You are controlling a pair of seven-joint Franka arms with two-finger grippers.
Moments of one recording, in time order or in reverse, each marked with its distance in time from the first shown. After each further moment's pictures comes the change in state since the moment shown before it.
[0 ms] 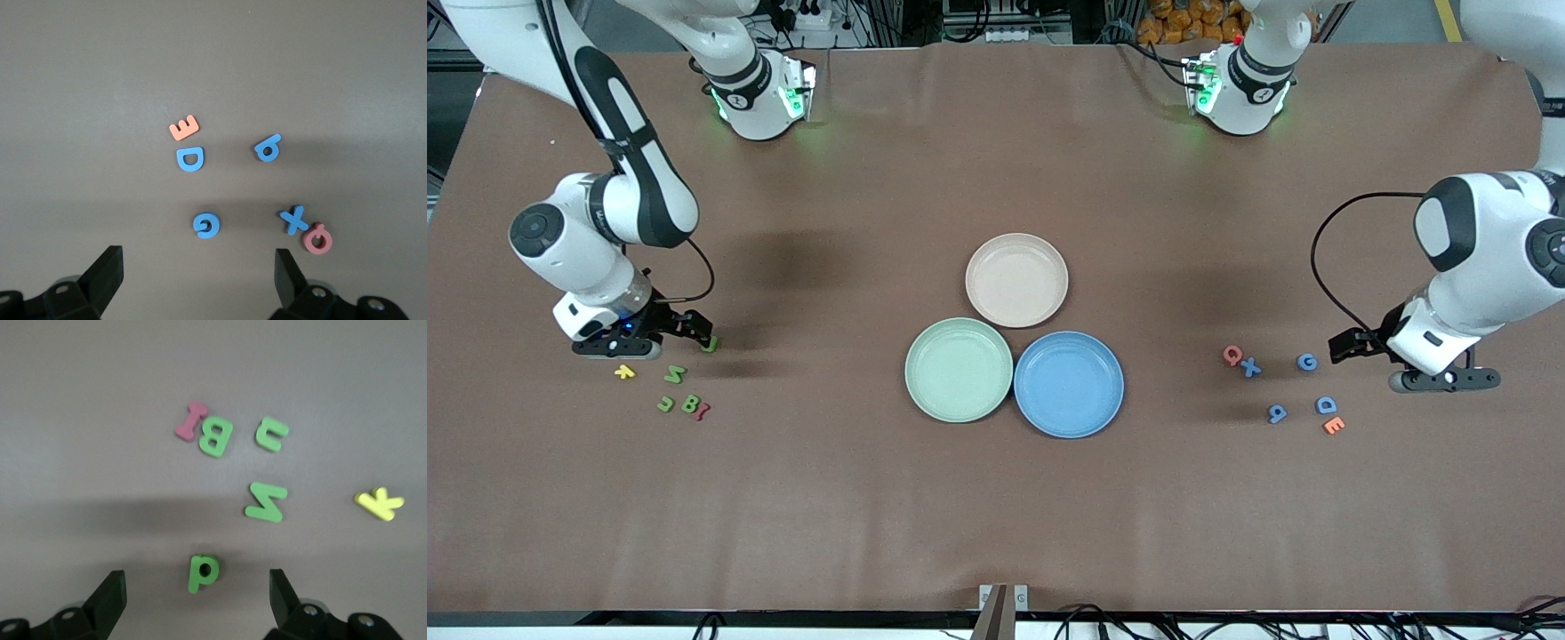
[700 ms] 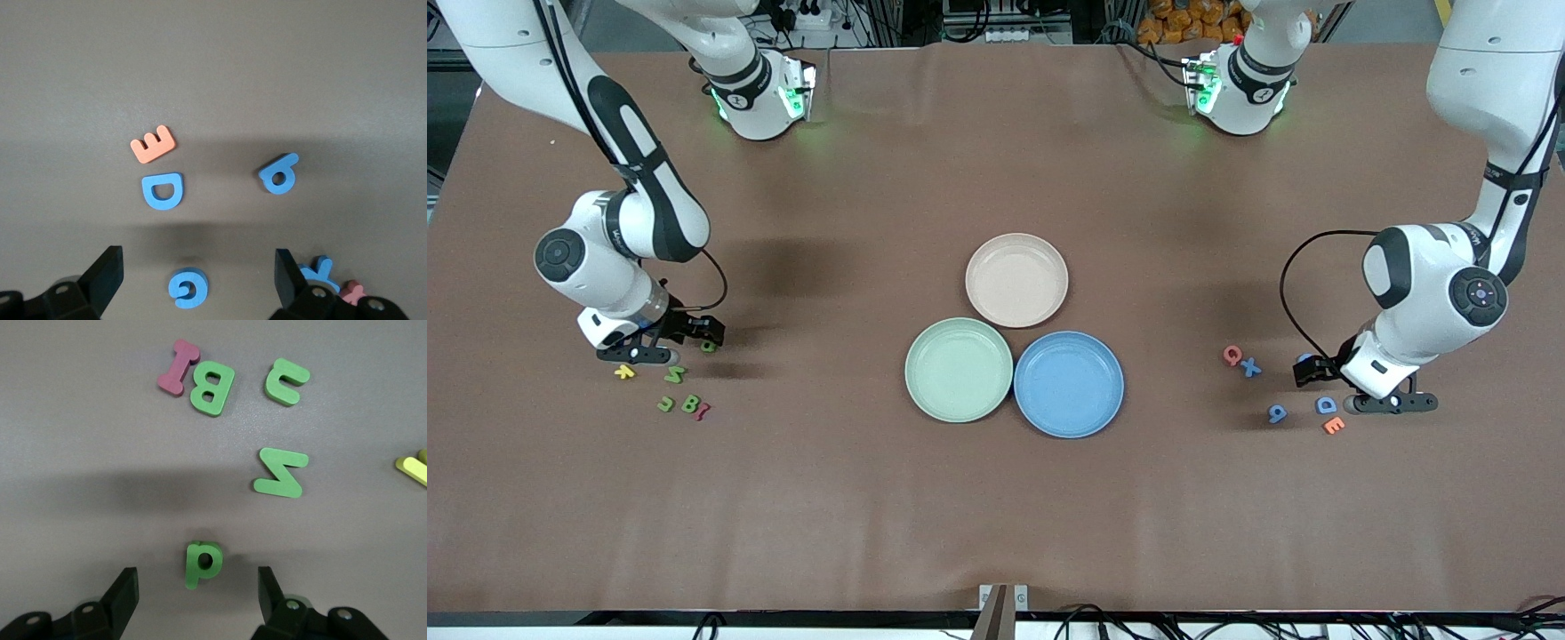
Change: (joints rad) left arm 0.000 0.184 -0.002 -0.025 0.000 0.234 0.003; right arm 0.001 0.083 0.002 0.033 0.000 -0.034 0.037
